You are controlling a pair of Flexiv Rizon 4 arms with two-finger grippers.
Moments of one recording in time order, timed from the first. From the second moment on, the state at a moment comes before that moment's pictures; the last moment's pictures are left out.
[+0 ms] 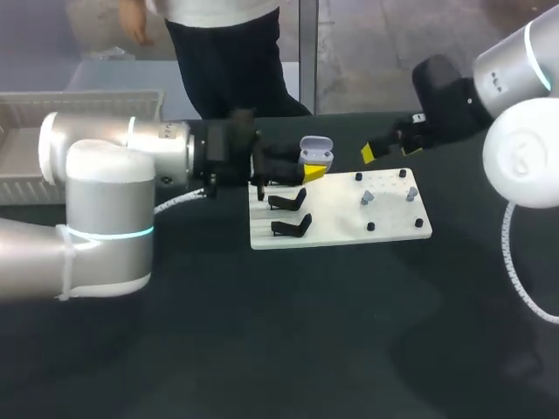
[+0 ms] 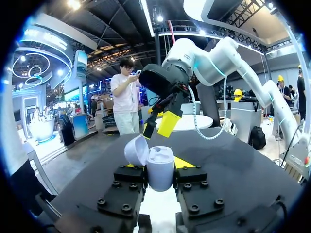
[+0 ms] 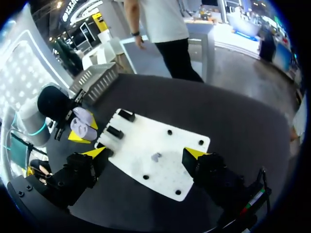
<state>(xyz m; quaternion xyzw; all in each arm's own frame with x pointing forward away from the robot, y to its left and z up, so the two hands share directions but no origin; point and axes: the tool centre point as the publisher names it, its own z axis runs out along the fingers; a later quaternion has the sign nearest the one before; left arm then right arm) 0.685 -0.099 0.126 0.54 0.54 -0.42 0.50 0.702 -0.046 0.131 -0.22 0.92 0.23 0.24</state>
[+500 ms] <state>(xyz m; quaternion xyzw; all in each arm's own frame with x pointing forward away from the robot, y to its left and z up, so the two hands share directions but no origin) 0.677 -0.083 0.136 0.51 0.49 -0.47 0.53 0.681 -0.097 0.119 -0.18 0.96 0.11 0.19</state>
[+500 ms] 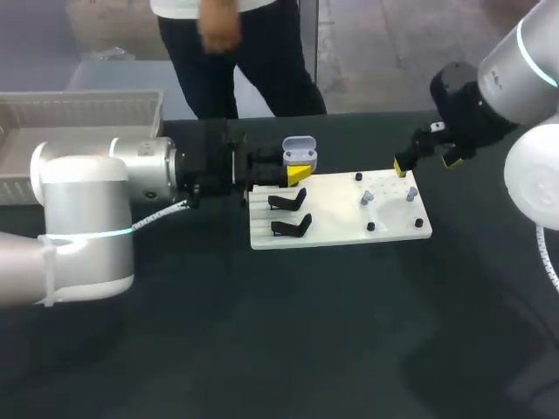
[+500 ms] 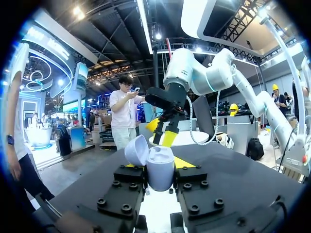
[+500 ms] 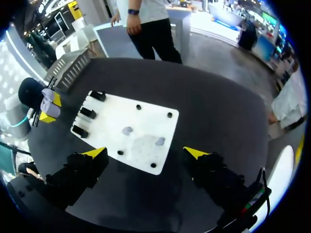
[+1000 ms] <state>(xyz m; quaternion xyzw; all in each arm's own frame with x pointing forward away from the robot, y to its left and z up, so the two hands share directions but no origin) 0.677 -0.084 0.140 0.51 0.49 -0.47 0.53 0.674 -0.113 0.107 -0.17 0.97 0.01 0.15</state>
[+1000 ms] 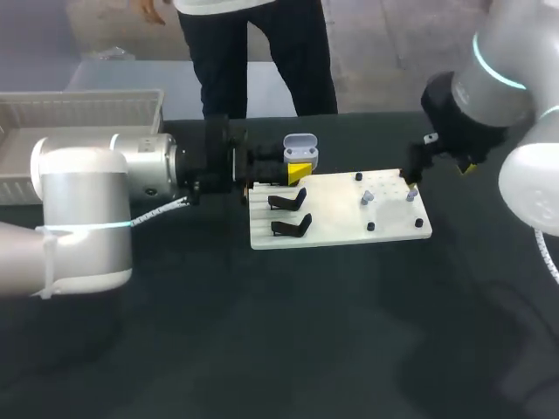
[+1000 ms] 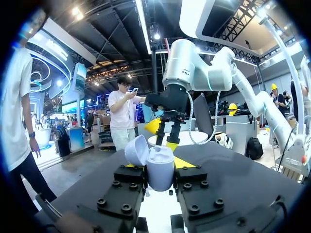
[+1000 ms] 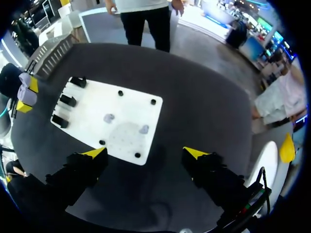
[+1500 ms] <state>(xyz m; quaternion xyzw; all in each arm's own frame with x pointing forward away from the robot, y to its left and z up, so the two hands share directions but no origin) 0.678 -0.086 0.138 0.51 0.50 -0.47 0.52 0.671 -0.107 0.096 -0.18 0.97 0.00 0.14</state>
